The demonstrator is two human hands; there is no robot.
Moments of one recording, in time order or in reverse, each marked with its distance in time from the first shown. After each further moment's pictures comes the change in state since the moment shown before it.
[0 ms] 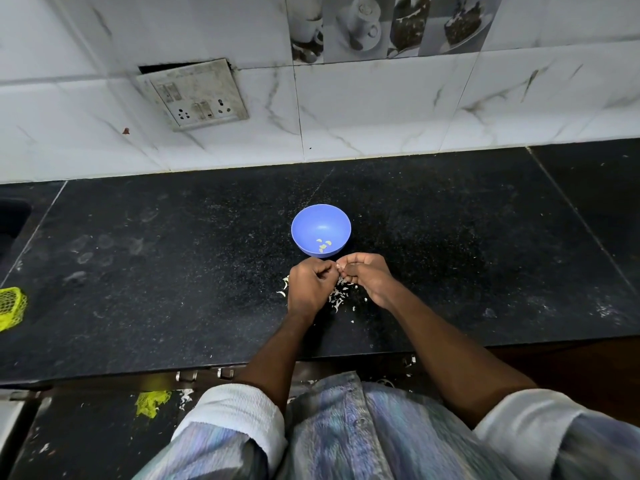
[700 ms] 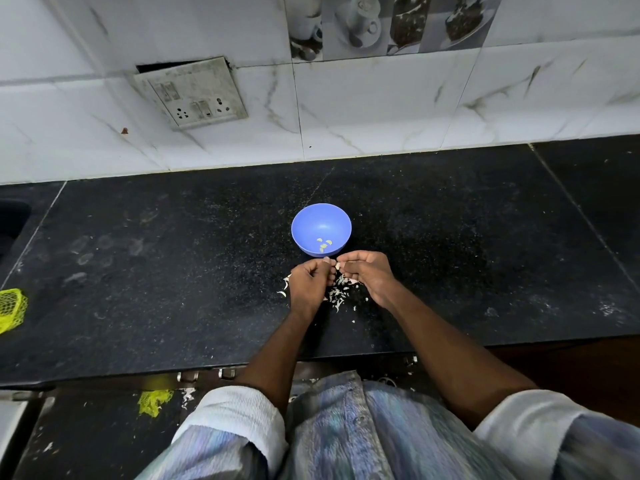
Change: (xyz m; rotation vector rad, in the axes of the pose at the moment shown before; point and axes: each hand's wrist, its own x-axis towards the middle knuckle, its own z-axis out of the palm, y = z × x) left_hand 0.004 -0.006 0.012 -0.503 -0.030 -0.445; right_hand 0.000 -0.002 0.000 0.052 0.034 -0.027
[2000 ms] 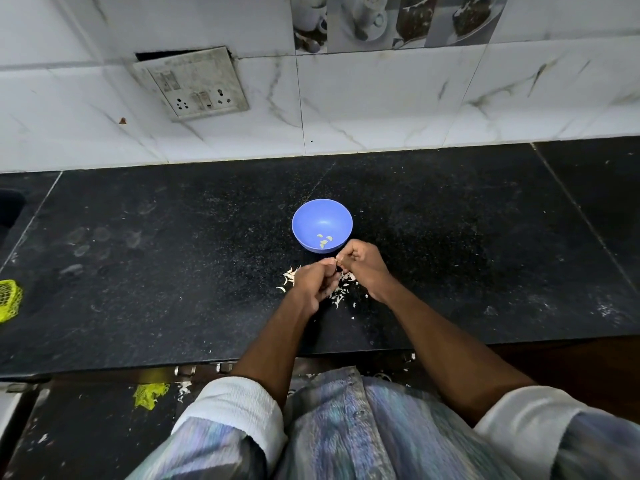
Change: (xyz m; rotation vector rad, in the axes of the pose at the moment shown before) left_hand 0.009 0.015 0.004 -0.348 -0.092 -0.586; right_hand 0.001 -0.004 0.011 -0.264 -0.032 -0.211
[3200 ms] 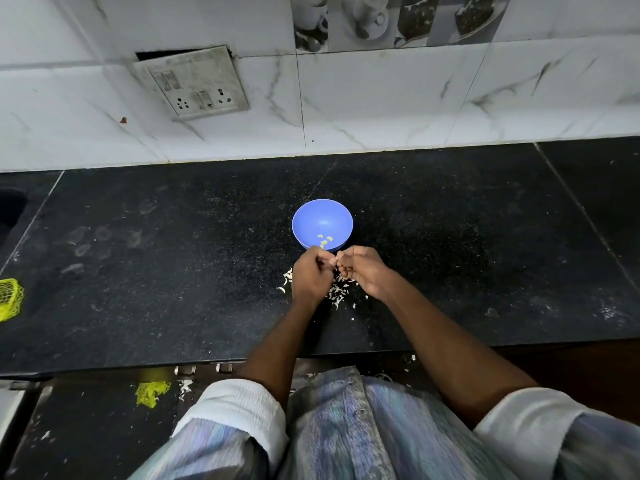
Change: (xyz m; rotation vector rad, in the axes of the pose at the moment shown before) left_hand 0.004 -0.007 -0.007 0.722 0.142 0.738; right_hand 0.014 -0.003 0.004 0.277 -0.020 0.344
